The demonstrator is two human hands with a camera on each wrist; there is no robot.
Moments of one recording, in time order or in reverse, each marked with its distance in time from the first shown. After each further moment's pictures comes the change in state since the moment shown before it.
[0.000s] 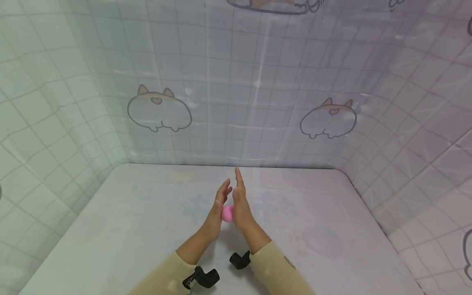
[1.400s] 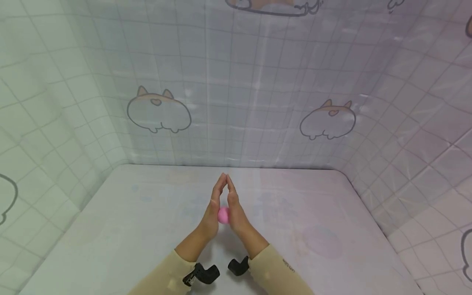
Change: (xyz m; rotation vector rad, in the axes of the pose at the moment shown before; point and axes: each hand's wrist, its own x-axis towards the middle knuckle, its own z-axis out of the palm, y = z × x) left_hand 0.012 0.000 -0.004 0.104 0.073 0.185; right_hand -0.004 0.004 0.010 0.119 -0.112 0.132
